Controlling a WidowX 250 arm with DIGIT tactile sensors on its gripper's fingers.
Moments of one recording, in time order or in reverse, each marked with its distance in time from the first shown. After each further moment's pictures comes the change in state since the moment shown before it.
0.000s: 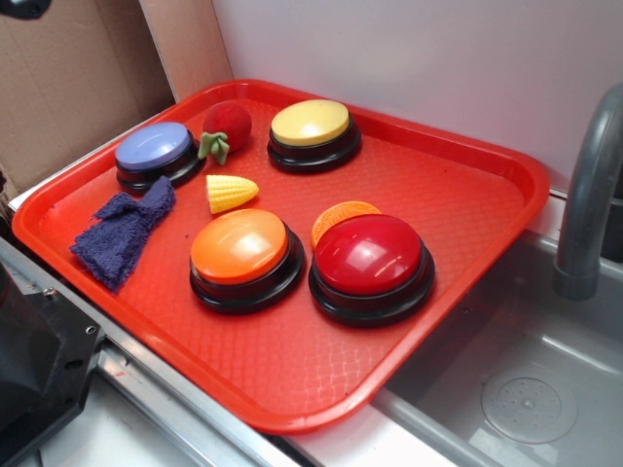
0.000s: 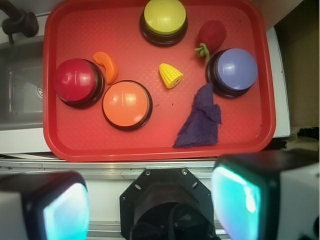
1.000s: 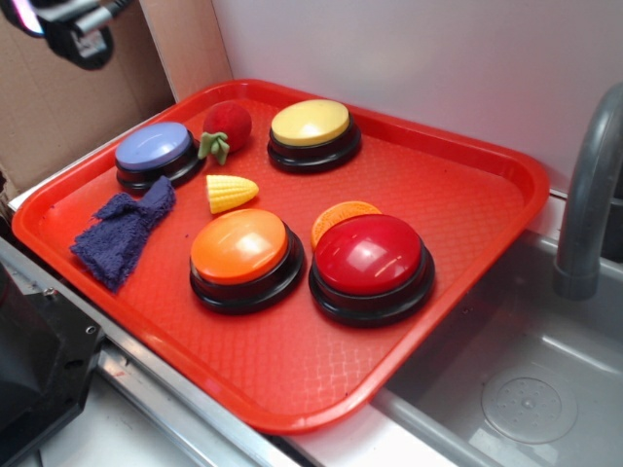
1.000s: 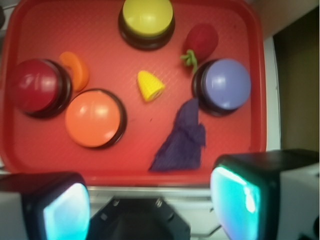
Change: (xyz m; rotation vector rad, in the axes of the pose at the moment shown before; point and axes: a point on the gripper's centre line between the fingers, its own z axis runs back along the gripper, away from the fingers) arm 0.040 0.036 -0.052 0.086 0.011 -0.055
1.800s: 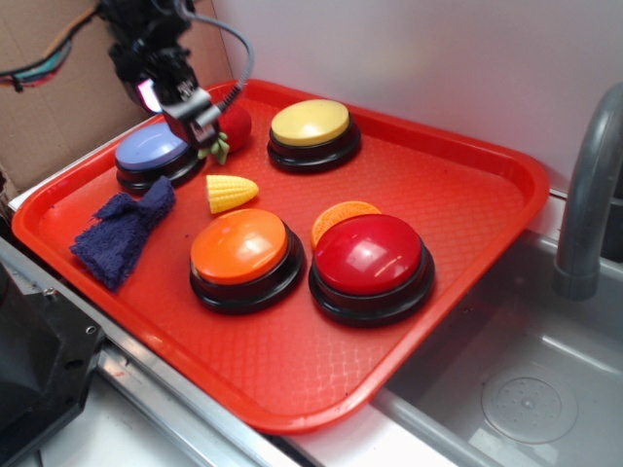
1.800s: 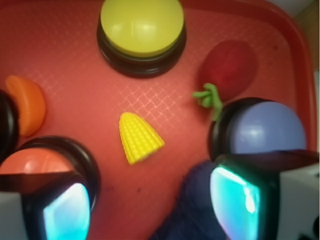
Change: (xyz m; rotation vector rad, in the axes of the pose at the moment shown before) arm 0.053 0.008 -0.096 -0.034 -0.077 -0.074
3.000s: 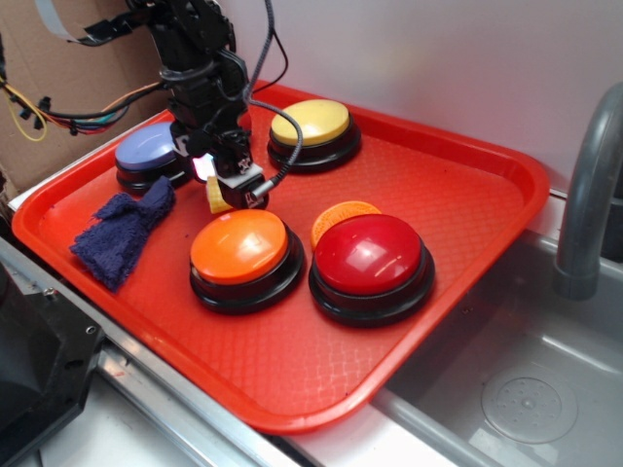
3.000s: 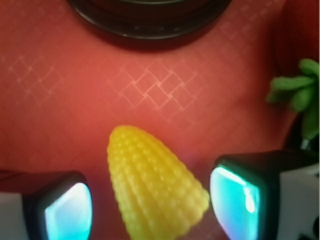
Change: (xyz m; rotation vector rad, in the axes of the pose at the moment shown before) arm 0.006 -0.005 -0.071 -0.058 0.127 0.057
